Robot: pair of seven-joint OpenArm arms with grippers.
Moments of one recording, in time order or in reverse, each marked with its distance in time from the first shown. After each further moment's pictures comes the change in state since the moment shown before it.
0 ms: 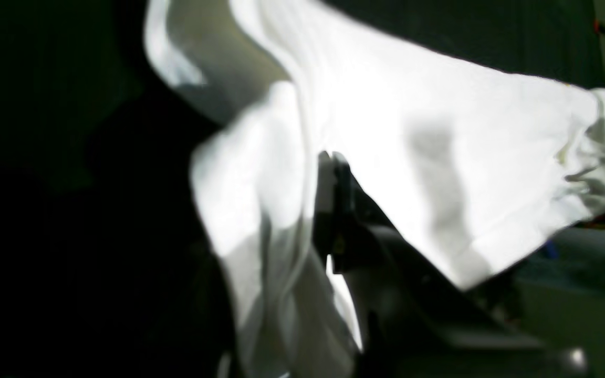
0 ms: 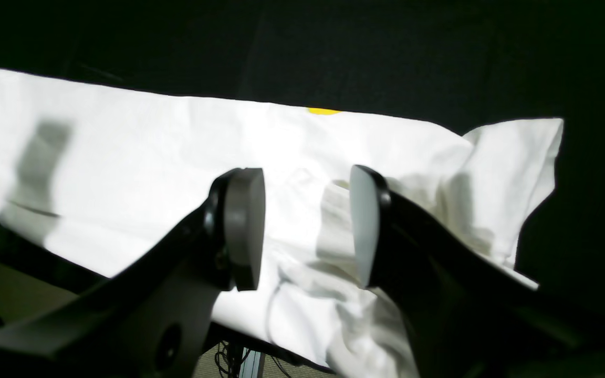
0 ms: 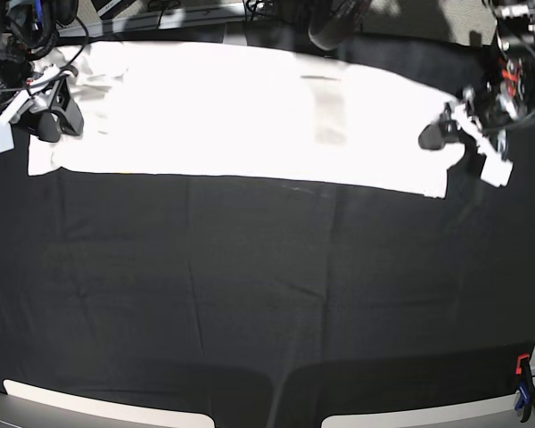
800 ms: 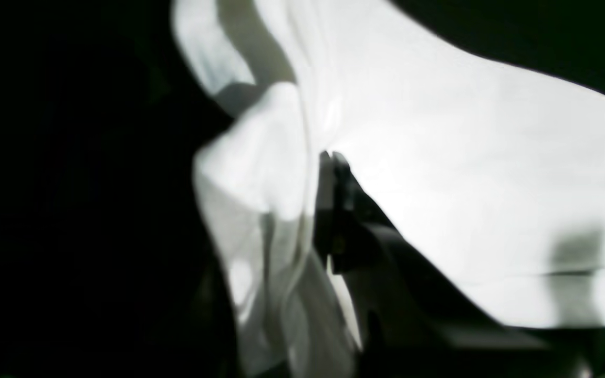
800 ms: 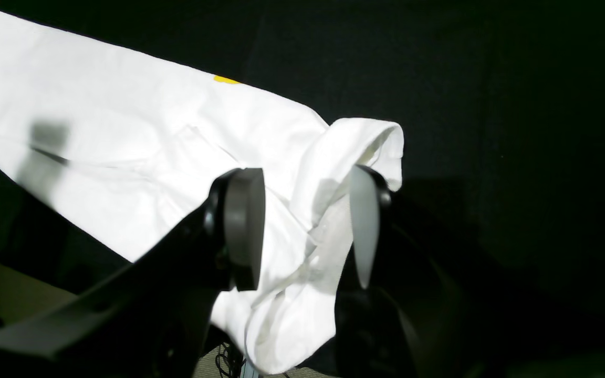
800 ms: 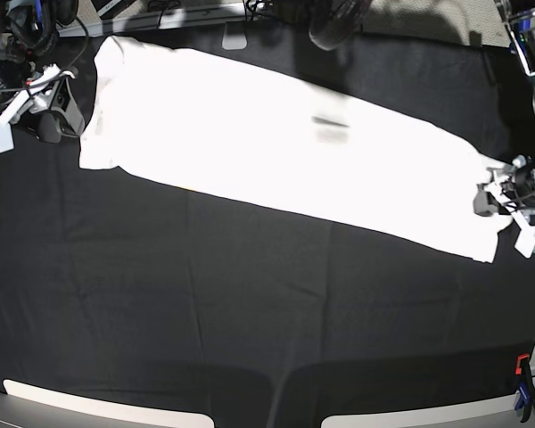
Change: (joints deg) left arm -12.6 -8.6 4.7 0.0 16.2 11.3 -3.4; right arm 0.0 0.0 0.0 0.0 0.3 0.0 0.2
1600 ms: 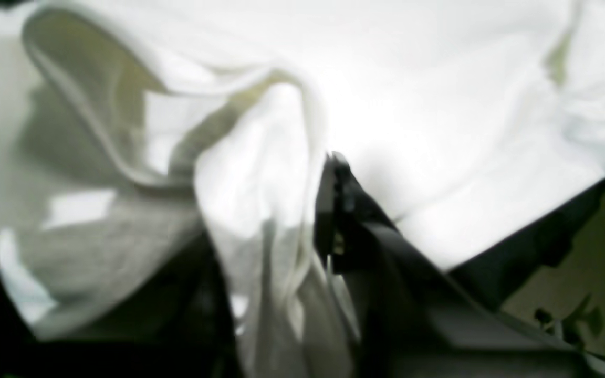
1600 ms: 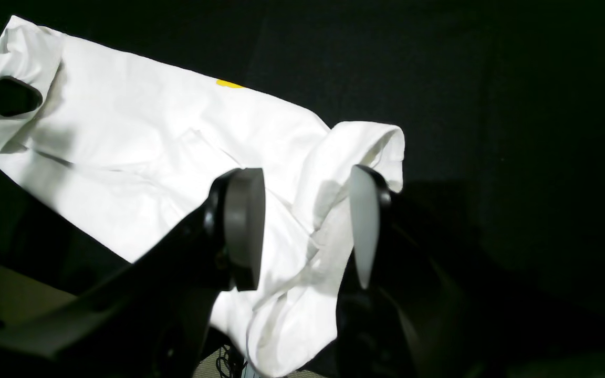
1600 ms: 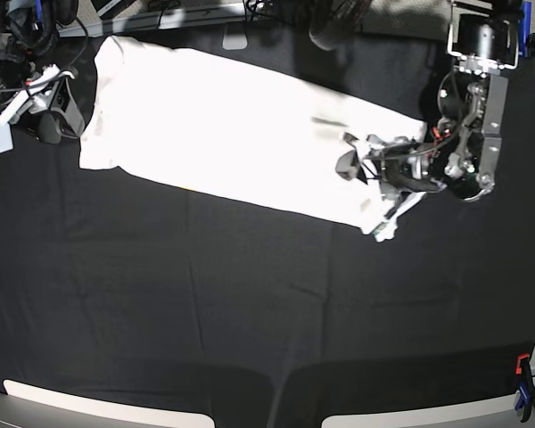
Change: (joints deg) left arm 0.2 8.5 30.7 7.7 -0.1 0.5 3.5; right arm 0.0 0.0 0.0 0.0 0.2 0.0 0.4
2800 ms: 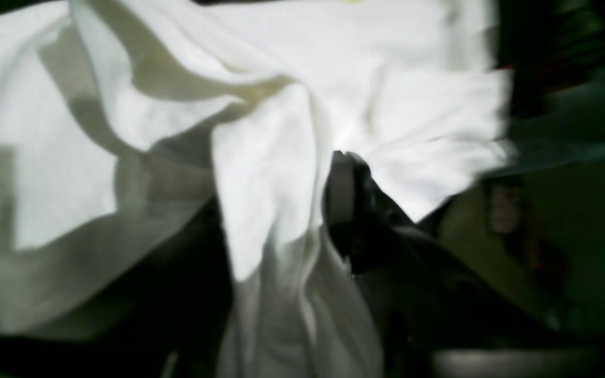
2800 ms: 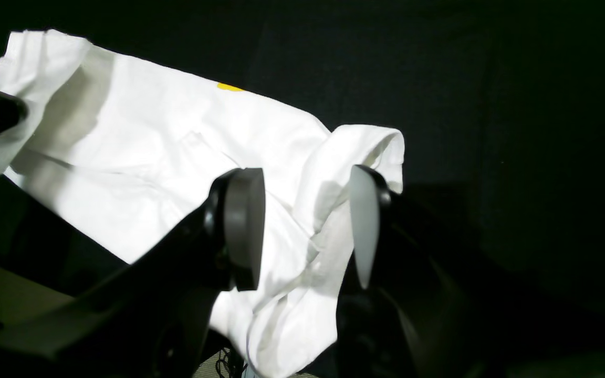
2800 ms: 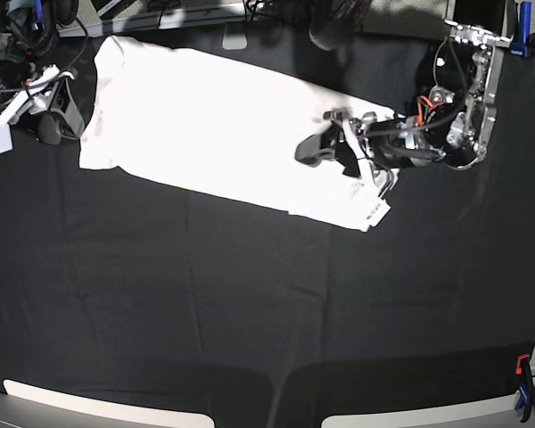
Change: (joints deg) left arm 6.8 -0.1 0.7 3.0 -17.1 -3.2 -8.2; right arm 0.0 0.0 0.0 0.0 0.0 0.0 0.4
